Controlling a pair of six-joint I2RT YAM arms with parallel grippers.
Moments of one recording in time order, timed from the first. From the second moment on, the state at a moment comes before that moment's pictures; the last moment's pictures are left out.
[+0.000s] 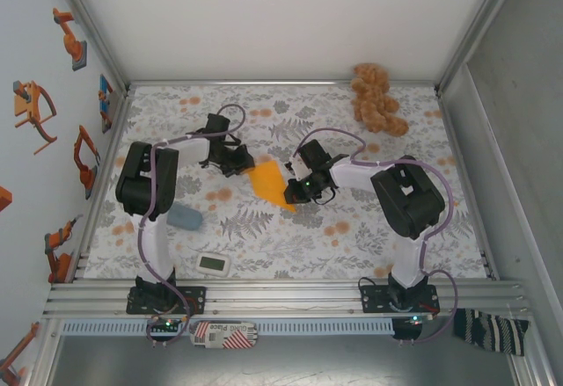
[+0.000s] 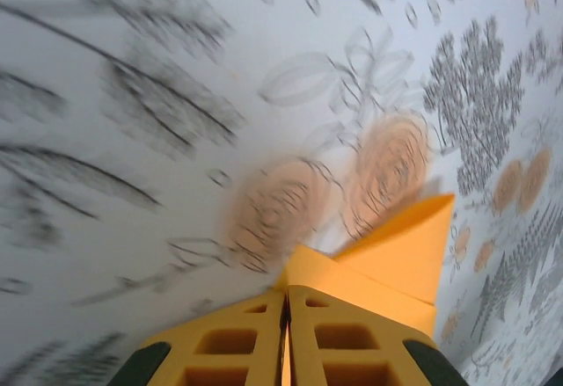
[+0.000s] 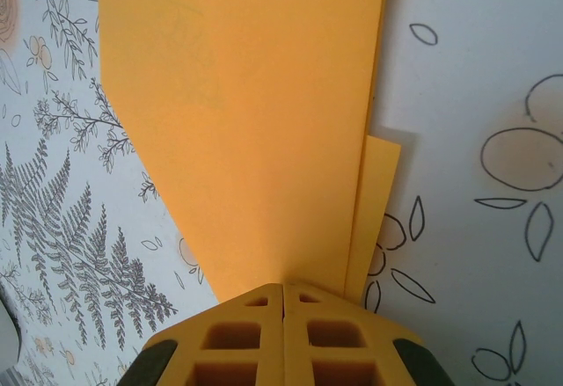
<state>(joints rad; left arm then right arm) -0.34 2.06 1.29 -0.40 0.51 -0.59 0.61 1.92 1.09 -0.36 -0.52 0.33</state>
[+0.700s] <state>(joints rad) -0.28 1.51 0.96 -0.34 0.29 -0.72 0.58 1.71 1.07 -0.16 -0.44 0.56</state>
